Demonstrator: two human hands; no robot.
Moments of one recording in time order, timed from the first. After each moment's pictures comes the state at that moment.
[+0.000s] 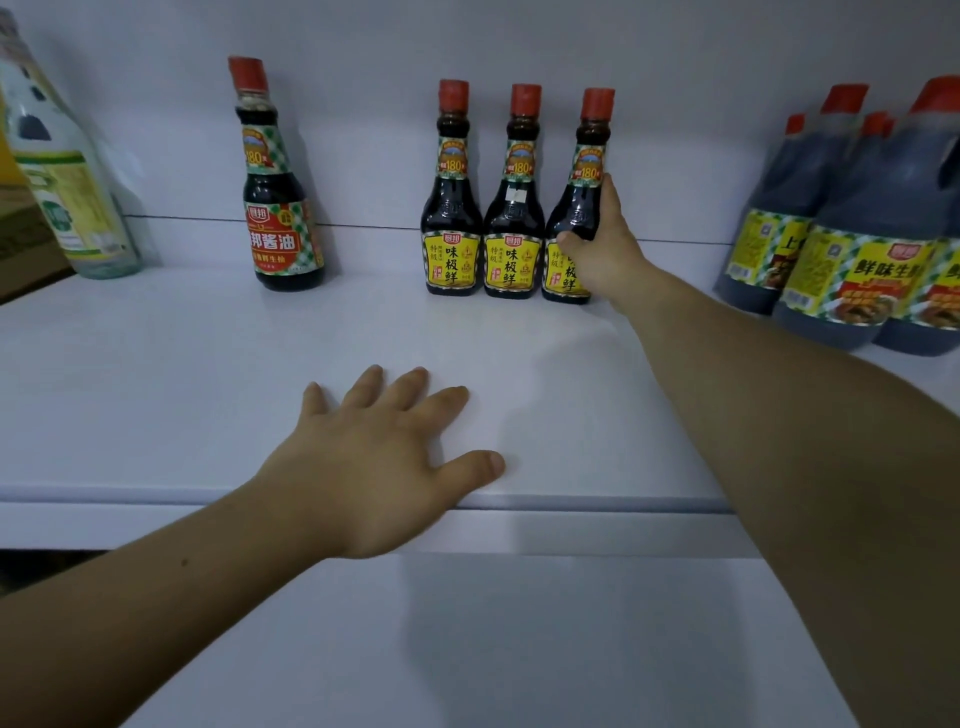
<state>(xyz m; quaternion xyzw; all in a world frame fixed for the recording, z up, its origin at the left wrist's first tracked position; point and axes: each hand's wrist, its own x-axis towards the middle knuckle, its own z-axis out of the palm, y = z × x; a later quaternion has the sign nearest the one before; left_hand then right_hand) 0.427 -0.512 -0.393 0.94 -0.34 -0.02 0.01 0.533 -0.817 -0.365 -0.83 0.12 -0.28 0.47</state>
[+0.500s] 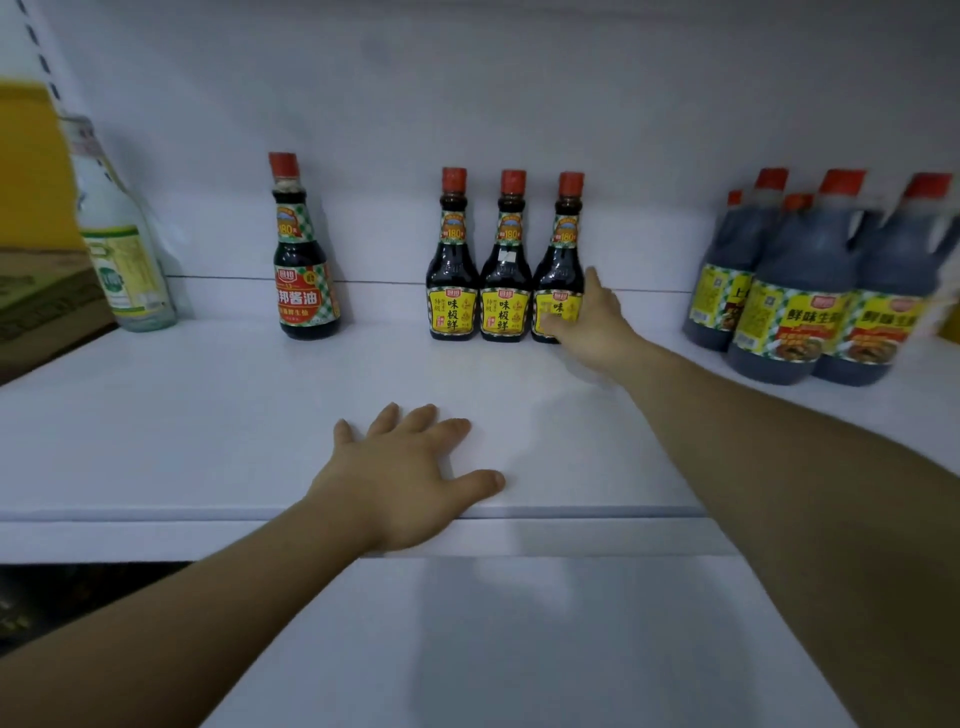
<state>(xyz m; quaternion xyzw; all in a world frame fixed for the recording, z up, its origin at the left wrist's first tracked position) 0.428 -0.512 -0.387 0.94 -0.34 -0.05 0.06 0.474 -0.782 -0.364 -0.88 0.21 -0.20 0.36</state>
